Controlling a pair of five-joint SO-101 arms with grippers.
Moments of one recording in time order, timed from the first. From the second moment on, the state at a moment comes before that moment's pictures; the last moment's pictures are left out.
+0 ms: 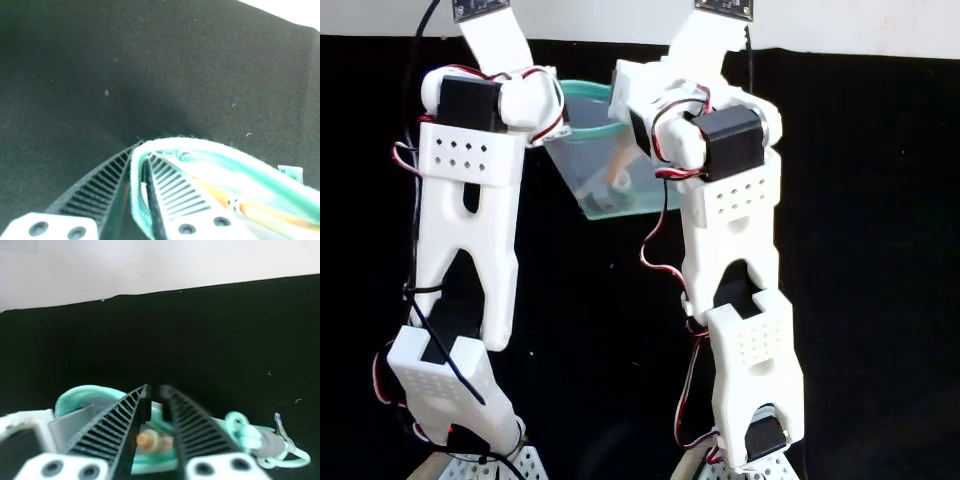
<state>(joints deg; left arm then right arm) 5.5 22.0 -44.5 94.5 24.7 -26.9 33.5 -92.5 100.4 -23.9</state>
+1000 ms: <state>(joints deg) 5.6 19.1 -45.8 94.6 24.8 -18.6 21.9 -92.4 100.4 -23.9</state>
